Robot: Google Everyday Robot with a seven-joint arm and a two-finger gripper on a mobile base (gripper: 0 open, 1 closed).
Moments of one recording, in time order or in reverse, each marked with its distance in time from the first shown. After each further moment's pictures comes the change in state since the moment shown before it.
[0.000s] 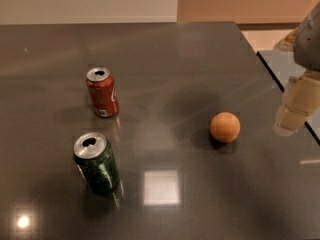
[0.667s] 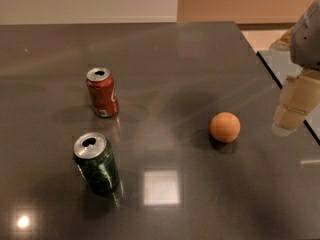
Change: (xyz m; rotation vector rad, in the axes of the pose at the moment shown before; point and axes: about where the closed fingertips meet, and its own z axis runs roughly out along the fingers) arm -0.007 0.002 0.000 -0.018 0.000 -0.024
